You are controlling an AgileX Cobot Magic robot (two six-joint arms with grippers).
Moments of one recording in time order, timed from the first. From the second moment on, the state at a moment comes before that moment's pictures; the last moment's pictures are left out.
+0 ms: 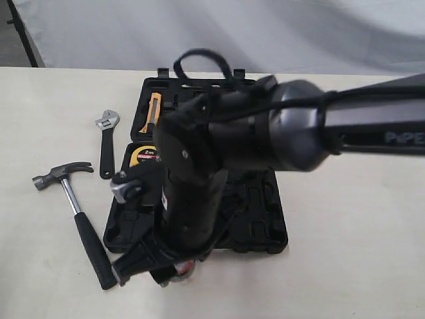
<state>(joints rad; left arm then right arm) -0.40 1.30 -0.96 0.82 0.66 -0.60 0.86 1.87 -1.26 0.10 0.92 0.23</state>
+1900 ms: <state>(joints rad) -0.40 1.30 -0.96 0.82 0.66 -0.60 0.45 2.54 -2.28 -0.05 1.08 0.19</state>
